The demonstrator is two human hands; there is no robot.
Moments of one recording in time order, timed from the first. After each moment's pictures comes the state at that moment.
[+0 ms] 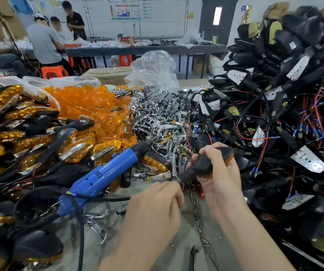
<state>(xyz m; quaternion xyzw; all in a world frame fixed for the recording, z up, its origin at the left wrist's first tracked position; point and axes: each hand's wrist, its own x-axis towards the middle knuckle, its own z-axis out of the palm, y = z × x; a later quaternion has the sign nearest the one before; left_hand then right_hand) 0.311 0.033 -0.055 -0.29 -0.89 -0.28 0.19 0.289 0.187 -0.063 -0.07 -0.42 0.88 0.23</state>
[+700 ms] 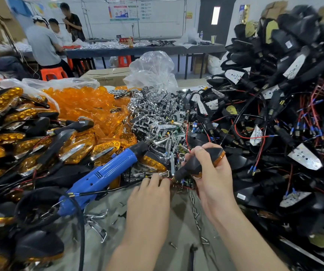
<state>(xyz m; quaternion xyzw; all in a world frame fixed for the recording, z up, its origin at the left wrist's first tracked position) 0.293 0.045 -0.080 -0.23 -0.96 -0.11 0.15 0.290 0.177 -0.064 -0.06 -0.47 0.84 0.24</state>
